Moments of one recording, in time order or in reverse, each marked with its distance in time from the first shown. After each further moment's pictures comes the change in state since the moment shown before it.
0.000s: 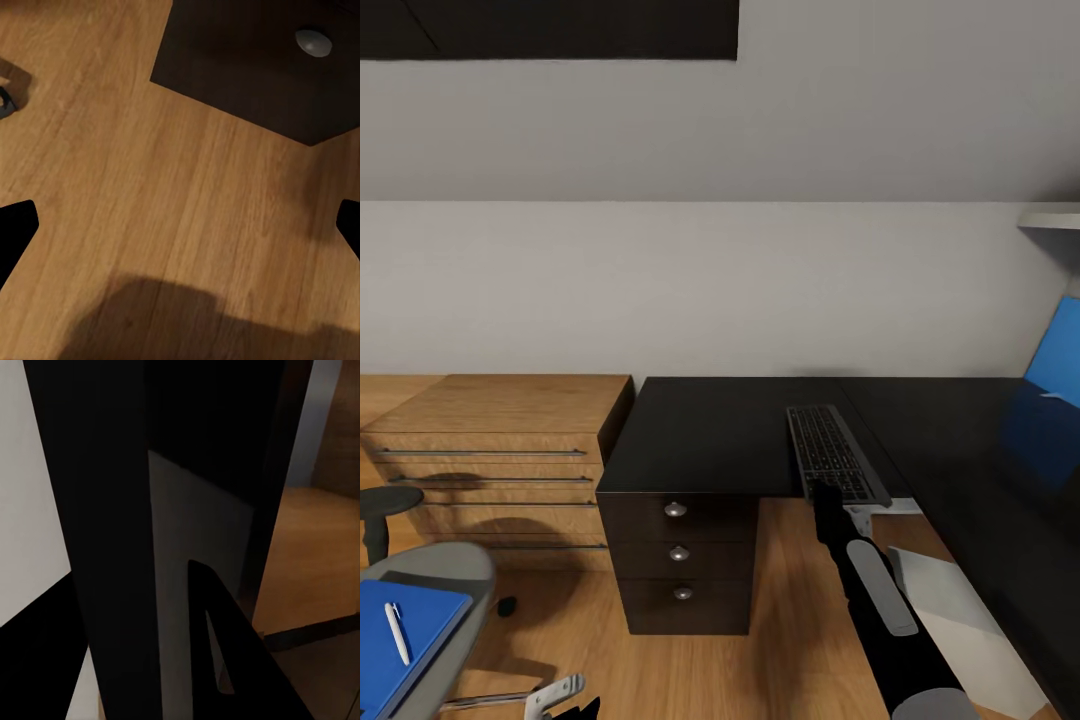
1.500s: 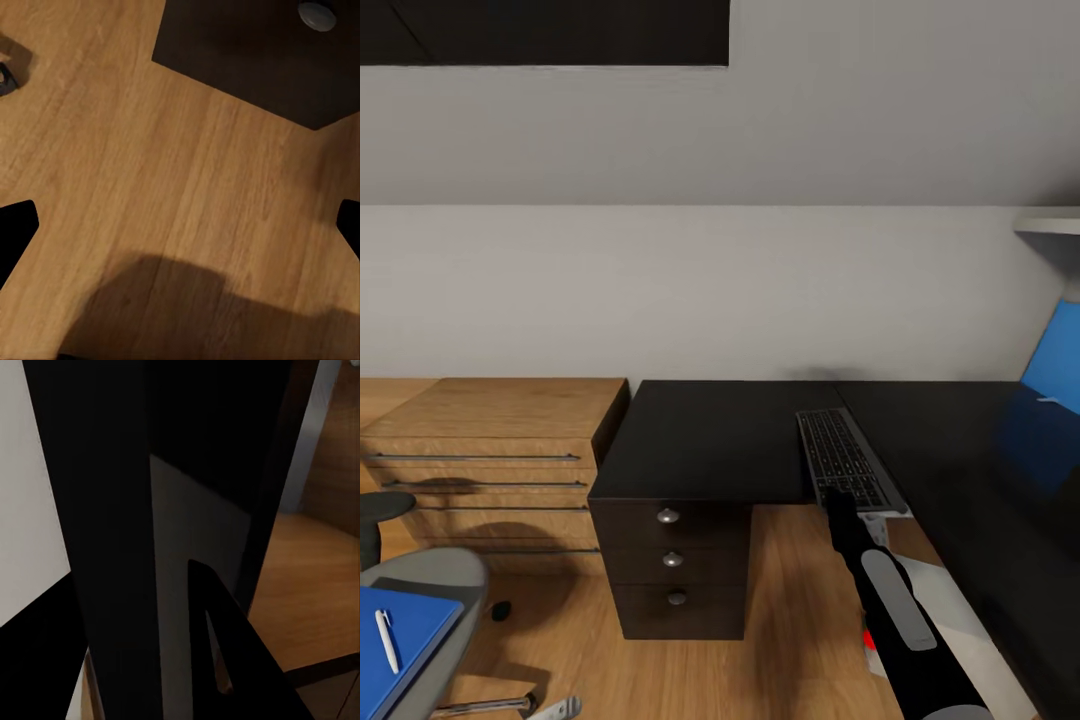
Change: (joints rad) left arm 0.031 -0.006 0.000 0.029 0.000 -0.027 0.008; right arm 0.036 -0.049 -0.002 -0.026 0.017 0.009 -0.002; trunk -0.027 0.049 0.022
